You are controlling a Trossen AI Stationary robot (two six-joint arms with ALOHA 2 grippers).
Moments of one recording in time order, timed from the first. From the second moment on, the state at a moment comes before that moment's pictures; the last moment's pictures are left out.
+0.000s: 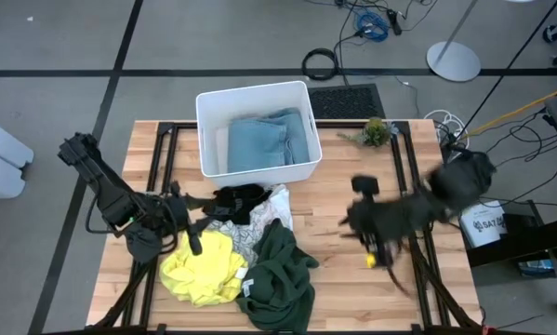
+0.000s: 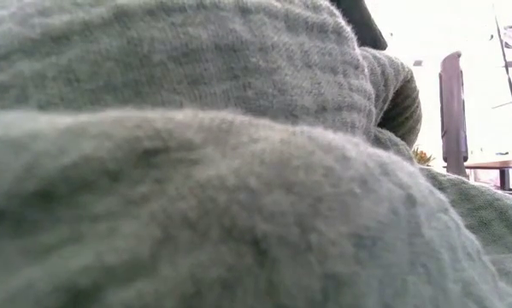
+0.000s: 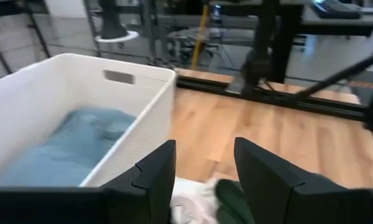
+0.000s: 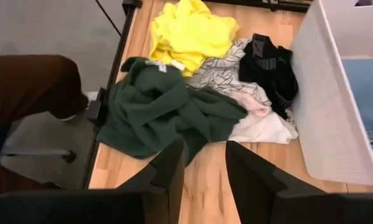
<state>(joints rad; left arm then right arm) -0.79 1.02 0.97 -0.52 -1.13 -0.54 0.56 1.66 2.29 -1.53 0.30 0.36</state>
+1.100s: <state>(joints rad) -0.59 1.52 0.97 0.01 -0.37 -0.24 0.88 1.66 1.06 -0.18 0.67 0.67</state>
